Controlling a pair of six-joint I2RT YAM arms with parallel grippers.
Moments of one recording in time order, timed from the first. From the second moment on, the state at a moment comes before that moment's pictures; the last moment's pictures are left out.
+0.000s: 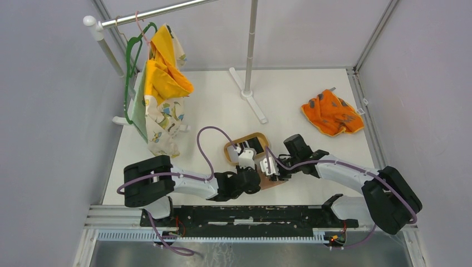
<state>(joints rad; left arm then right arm) -1.32 1.61 0.66 0.21 -0.52 -0.96 0.61 1.26 0.49 -0.25 -0.67 -1.06</state>
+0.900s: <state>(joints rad) -1.32 1.61 0.61 0.31 -0.50 -0.90 0.63 1.29 0.54 -0.26 -0.61 -0.95</state>
